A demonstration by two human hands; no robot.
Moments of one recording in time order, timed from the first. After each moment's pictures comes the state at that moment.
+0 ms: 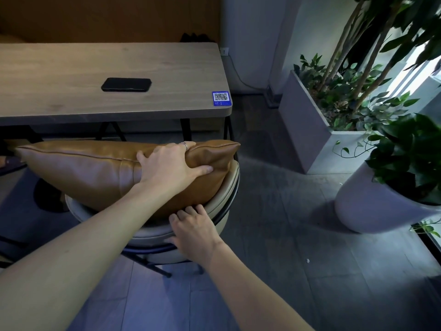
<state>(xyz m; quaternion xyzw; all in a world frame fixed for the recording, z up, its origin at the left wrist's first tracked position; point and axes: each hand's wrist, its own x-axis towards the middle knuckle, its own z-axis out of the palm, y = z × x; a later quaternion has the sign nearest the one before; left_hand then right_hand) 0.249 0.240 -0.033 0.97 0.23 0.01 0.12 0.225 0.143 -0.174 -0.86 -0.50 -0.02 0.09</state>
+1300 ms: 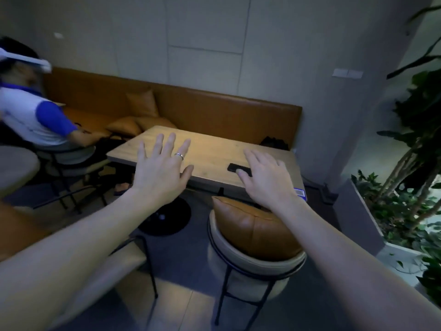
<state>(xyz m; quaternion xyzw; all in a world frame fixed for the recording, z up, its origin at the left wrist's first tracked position) -0.090 0.414 0.230 0.92 0.30 0.22 -0.12 0.078 0.237 0.235 -0.86 -0.47 -0.19 0.09</state>
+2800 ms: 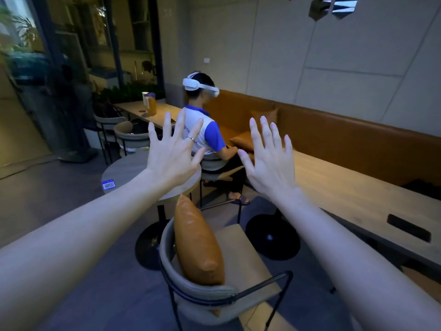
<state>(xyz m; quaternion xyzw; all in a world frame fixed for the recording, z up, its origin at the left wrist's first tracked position) -0.480 0.762 0.315 0.82 0.46 0.26 -0.22 -0.265 0.667 0.301 -0.70 -0.60 -0.28 0.26</state>
